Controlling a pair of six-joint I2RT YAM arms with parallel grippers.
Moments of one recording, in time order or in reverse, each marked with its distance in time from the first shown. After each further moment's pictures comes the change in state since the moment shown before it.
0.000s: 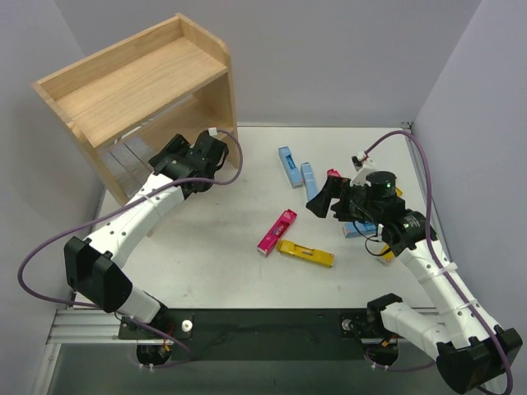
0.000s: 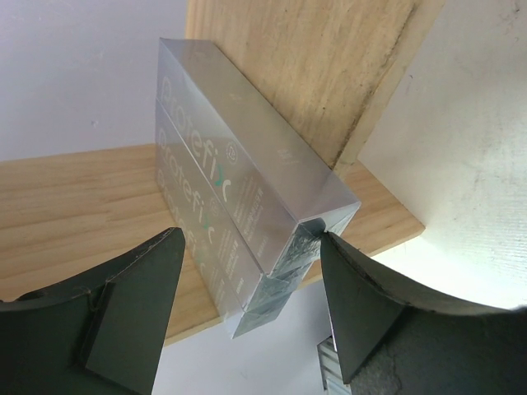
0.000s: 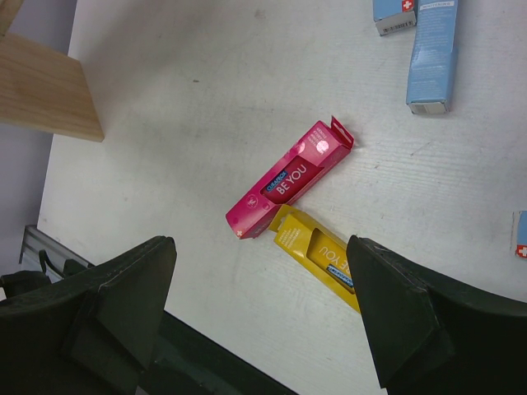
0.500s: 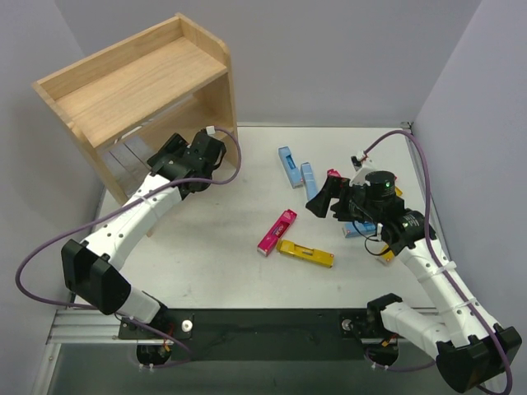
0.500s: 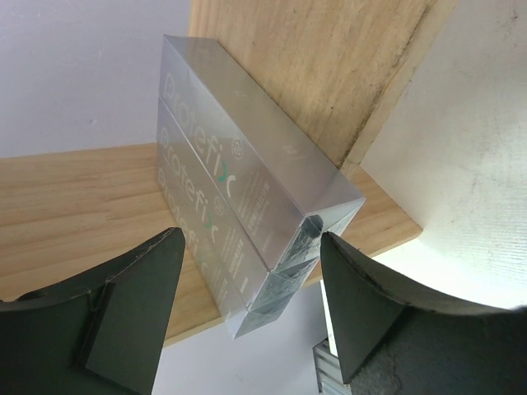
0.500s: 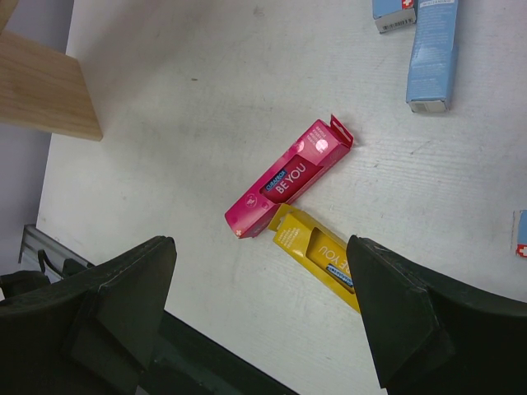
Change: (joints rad) left arm 0.014 -0.011 -0.001 0.013 0.012 0.004; right arm 0.000 0.008 0.000 0.000 -0.001 0.000
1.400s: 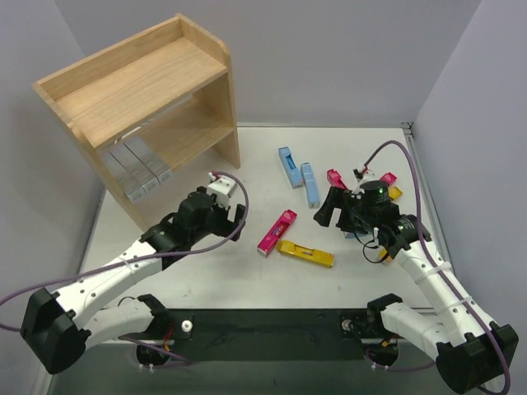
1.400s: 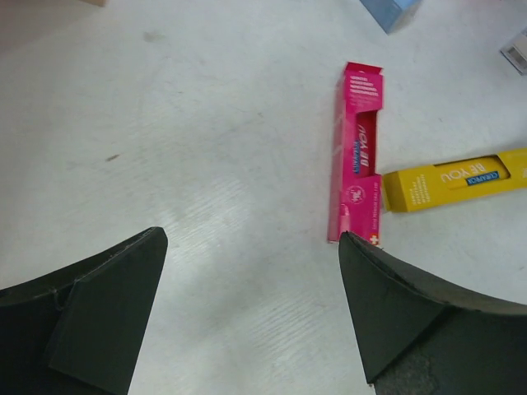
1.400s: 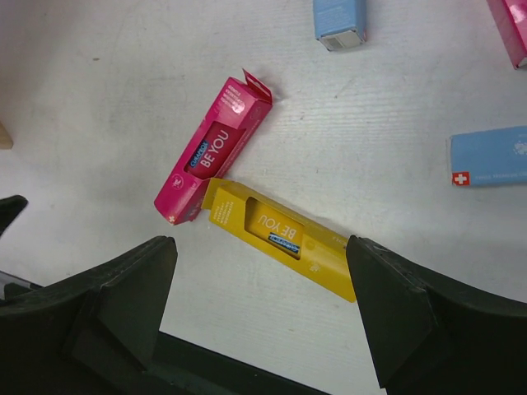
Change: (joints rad) left arm -0.150 -0.473 -0.694 0.666 0.836 -0.529; right arm -0.006 -0.003 -0.073 -0.087 0.127 0.021
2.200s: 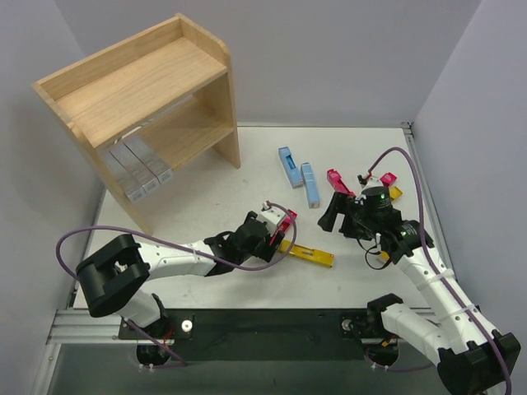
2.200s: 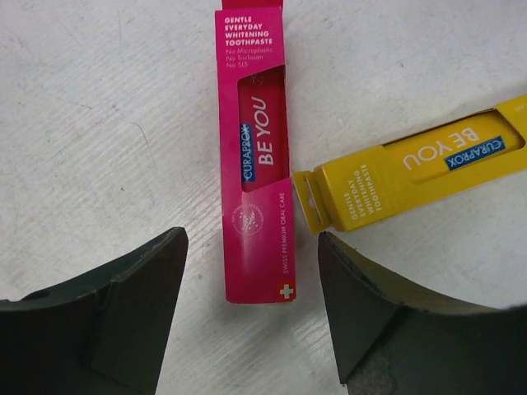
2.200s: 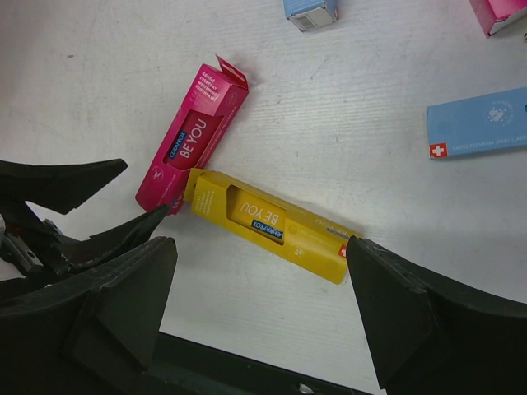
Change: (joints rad) left arm -0.344 0.484 -0.062 0.439 -0.180 -0.031; right arm -0.001 -0.050 -0.040 -0.053 0.051 0.025
